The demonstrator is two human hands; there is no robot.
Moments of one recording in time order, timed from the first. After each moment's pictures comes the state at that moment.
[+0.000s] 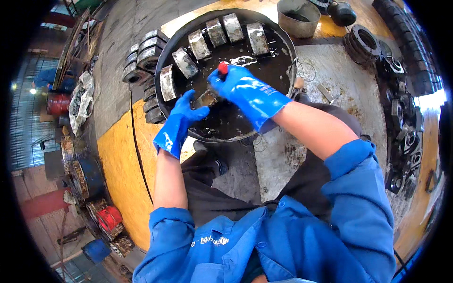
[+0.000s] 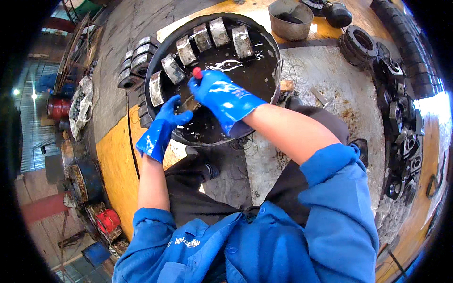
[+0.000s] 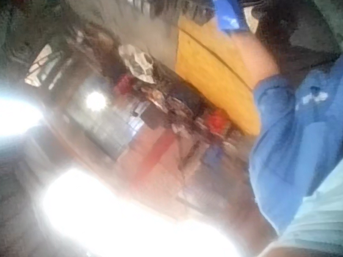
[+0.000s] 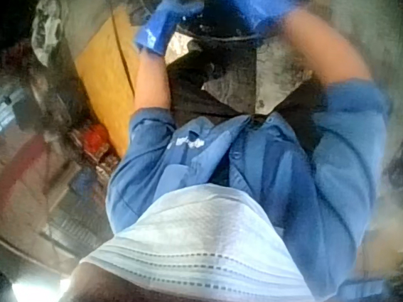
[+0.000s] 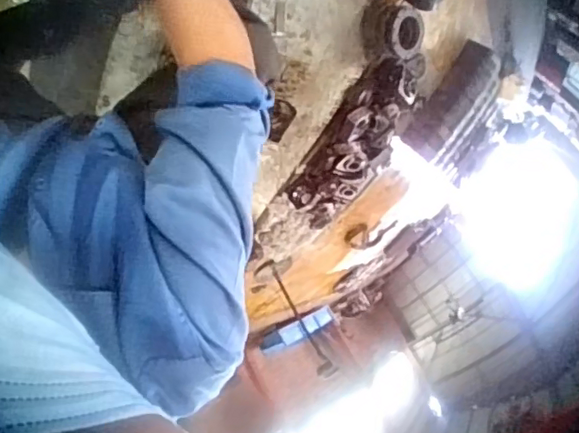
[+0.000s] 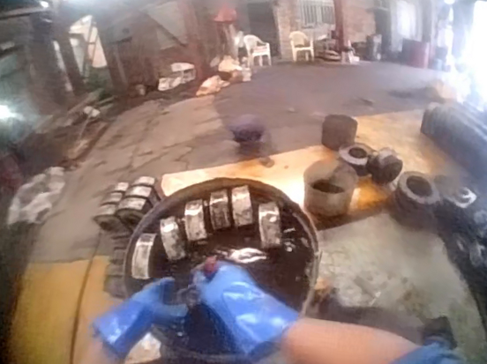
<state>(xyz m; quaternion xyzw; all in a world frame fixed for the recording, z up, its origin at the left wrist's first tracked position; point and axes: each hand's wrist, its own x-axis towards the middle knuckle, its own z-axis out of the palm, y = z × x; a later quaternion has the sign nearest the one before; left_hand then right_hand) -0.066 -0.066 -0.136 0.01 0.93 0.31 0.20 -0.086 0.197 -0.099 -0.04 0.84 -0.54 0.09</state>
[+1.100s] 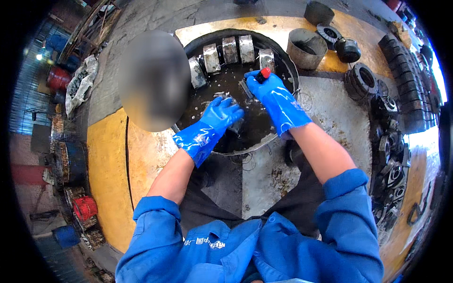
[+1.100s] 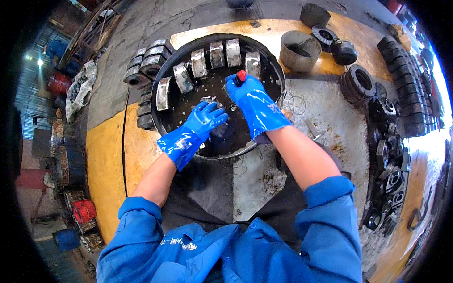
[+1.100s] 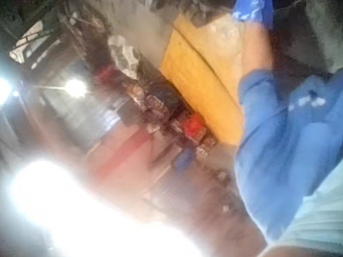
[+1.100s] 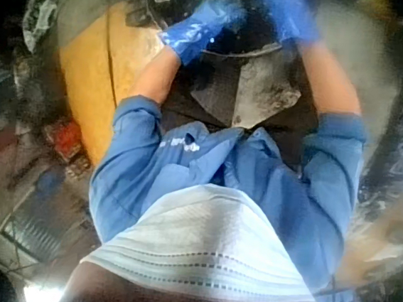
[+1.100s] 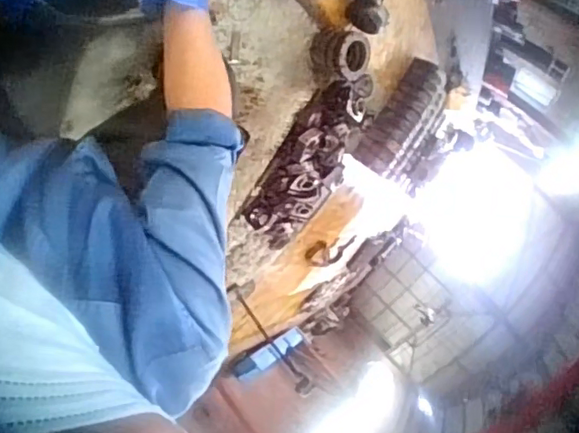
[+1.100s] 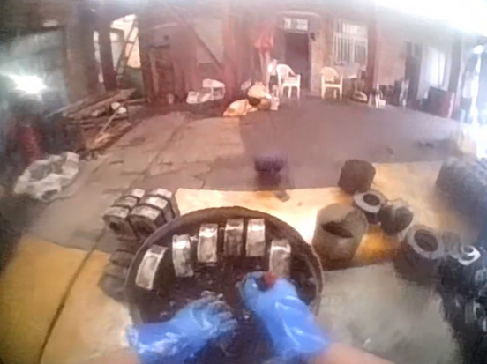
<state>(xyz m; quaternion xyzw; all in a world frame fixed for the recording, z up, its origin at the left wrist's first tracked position) -0.064 0.028 -0.154 0.45 0.89 0.00 -0.06 -0.120 0.261 -0.114 0.02 0.82 -0.57 0.05</state>
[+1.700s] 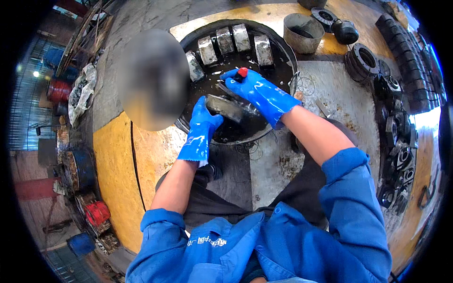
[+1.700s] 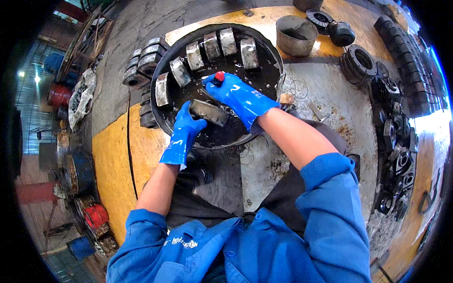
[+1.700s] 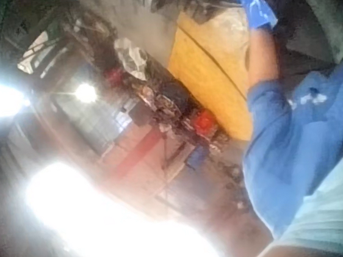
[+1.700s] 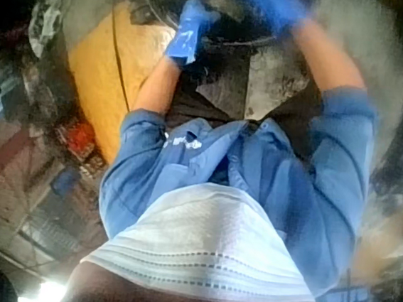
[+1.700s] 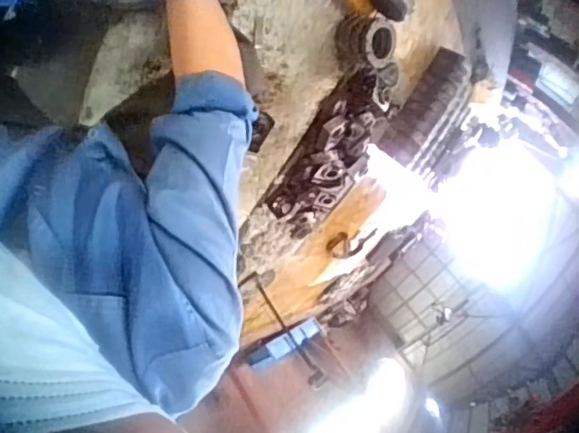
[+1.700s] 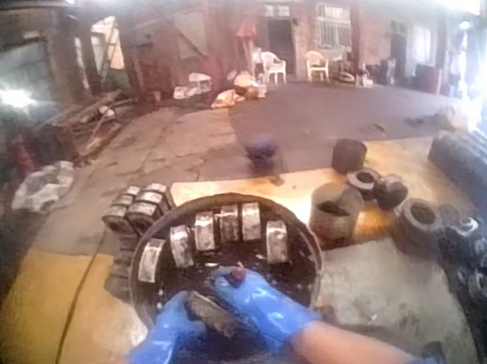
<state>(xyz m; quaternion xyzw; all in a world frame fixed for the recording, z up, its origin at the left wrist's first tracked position) -0.021 0.014 -0.133 -0.11 0.95 0.28 0.09 -0.102 0.228 -0.126 -0.14 0.77 -0.61 0.12</state>
